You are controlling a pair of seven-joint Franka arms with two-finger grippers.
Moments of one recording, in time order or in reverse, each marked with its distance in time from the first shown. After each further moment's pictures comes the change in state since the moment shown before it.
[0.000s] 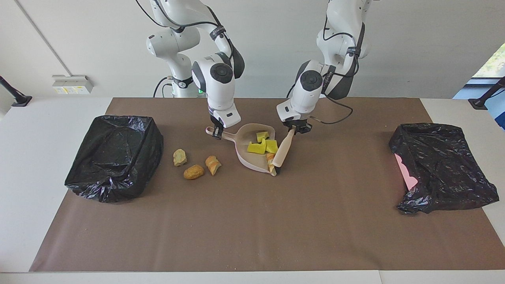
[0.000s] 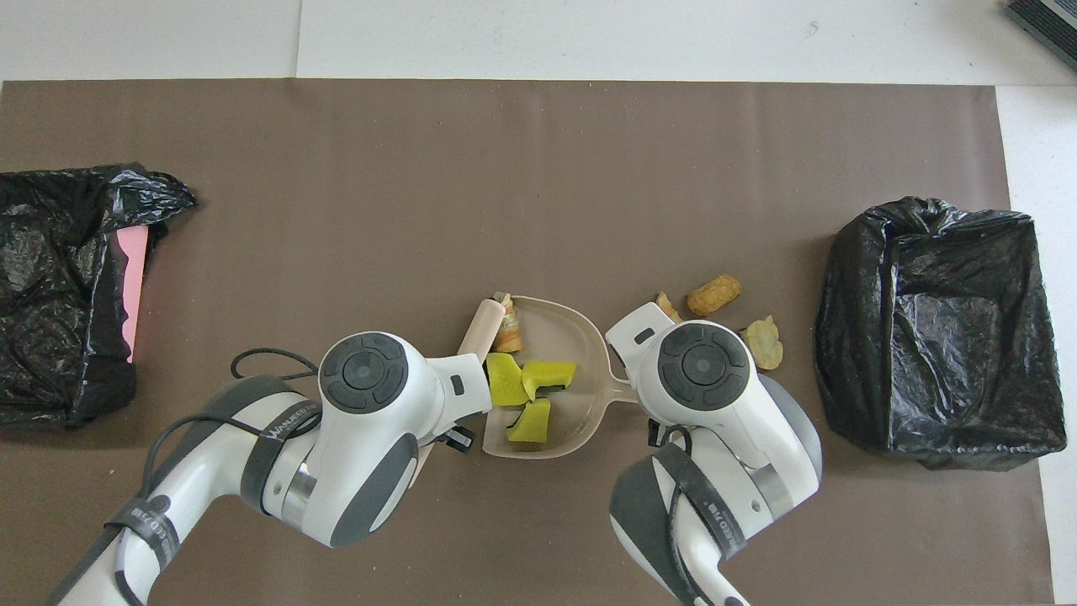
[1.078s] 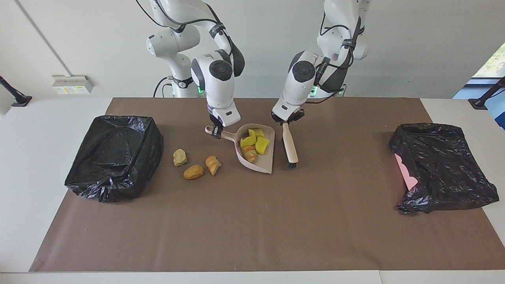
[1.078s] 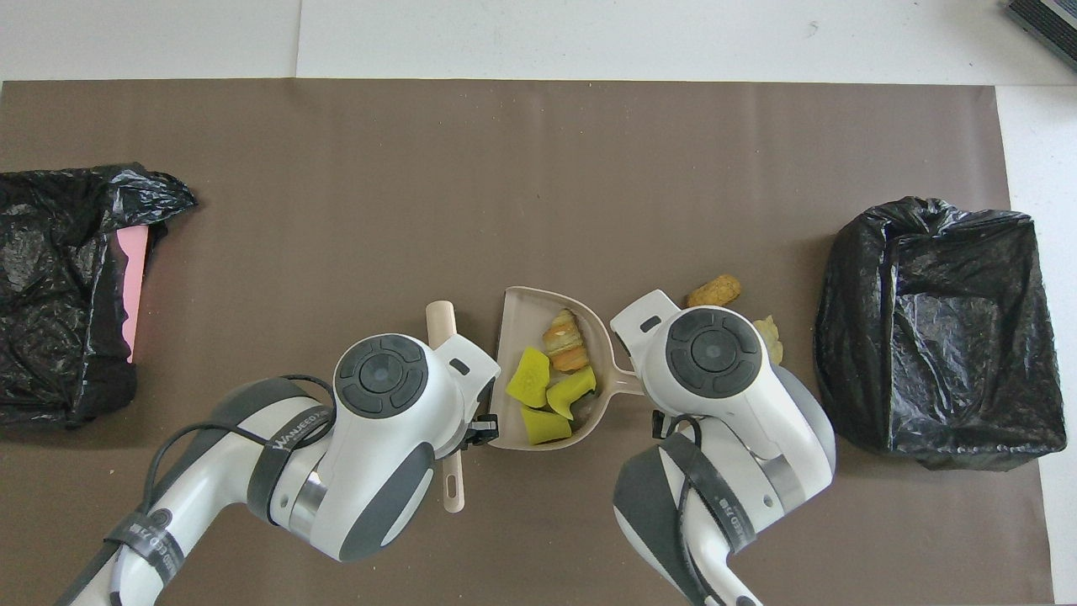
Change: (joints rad) left arm -0.038 -0.017 0.027 0.049 -0.021 -0.095 -0.574; right arm -0.025 -0.012 -0.003 0.073 -0.001 -0.081 -0.010
